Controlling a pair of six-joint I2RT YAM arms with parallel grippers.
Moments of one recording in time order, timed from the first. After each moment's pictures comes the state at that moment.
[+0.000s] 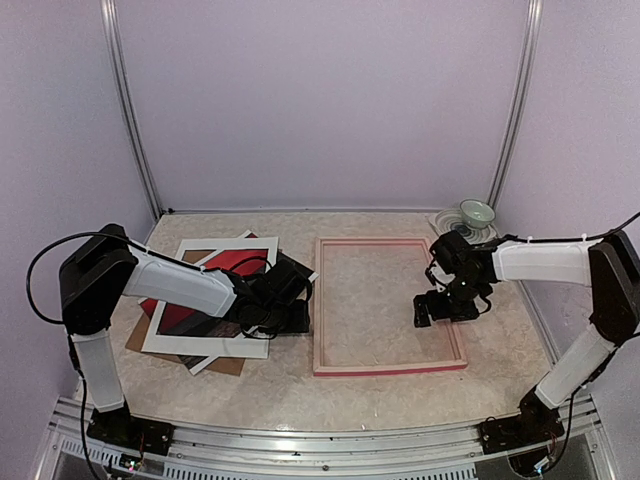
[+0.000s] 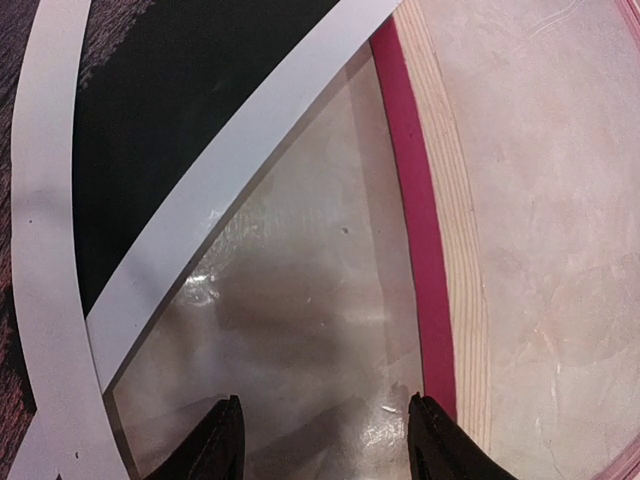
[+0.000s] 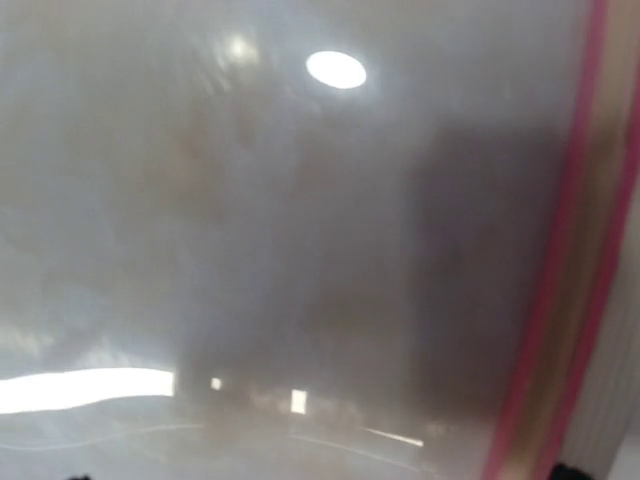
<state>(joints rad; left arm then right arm) -0.93 1.90 1.09 -0.16 -0.24 -0.81 0.51 1.59 0.95 -0.63 0.00 0.35</state>
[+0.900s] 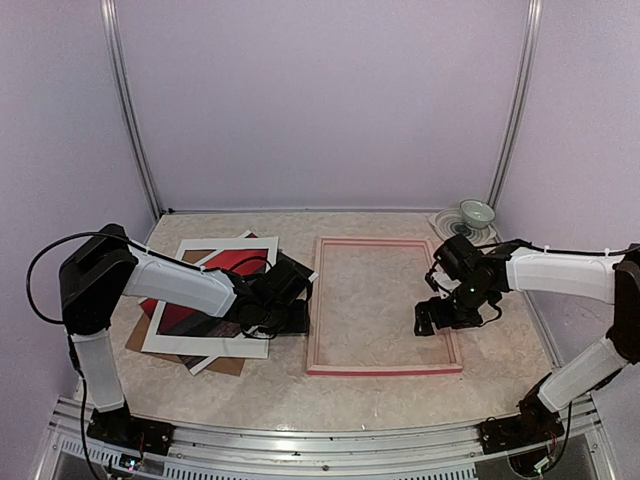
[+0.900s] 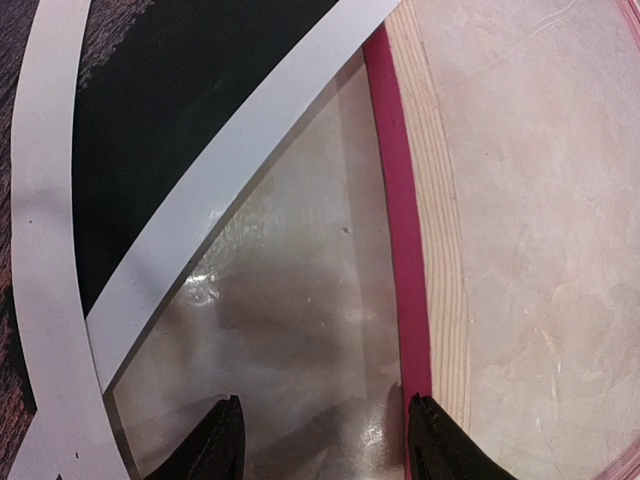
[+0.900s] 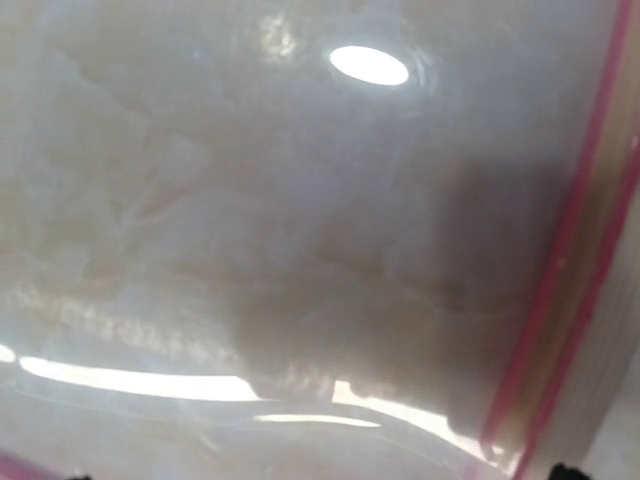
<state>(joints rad) -0.93 1.90 1.09 -0.16 -0.24 -0.81 0.57 1.44 0.87 -0.68 -0.04 0.37</state>
